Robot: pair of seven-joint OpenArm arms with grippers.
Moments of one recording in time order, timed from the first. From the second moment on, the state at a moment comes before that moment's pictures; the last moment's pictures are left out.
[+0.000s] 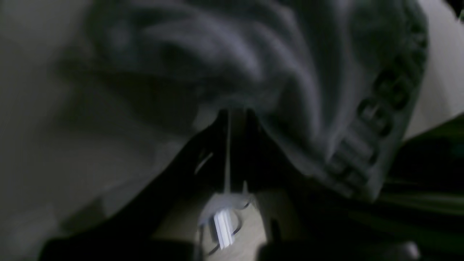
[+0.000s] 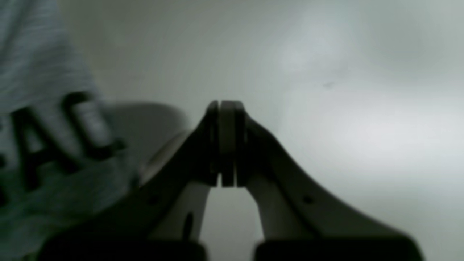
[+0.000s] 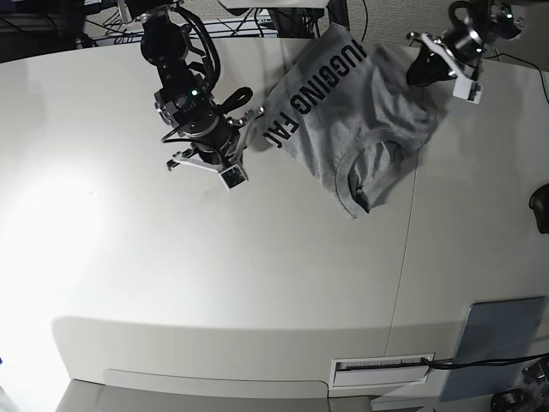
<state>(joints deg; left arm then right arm) 36.6 -12.3 -25.8 99.6 -44.1 -42.9 41.3 -9.3 8.4 -17.1 102.9 -2.7 11.4 -50.1</state>
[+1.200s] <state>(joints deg) 3.4 -12.9 -5.9 88.1 -24.0 -32.4 35.6 -18.8 8.2 -13.6 106.3 0.1 12.5 -51.1</state>
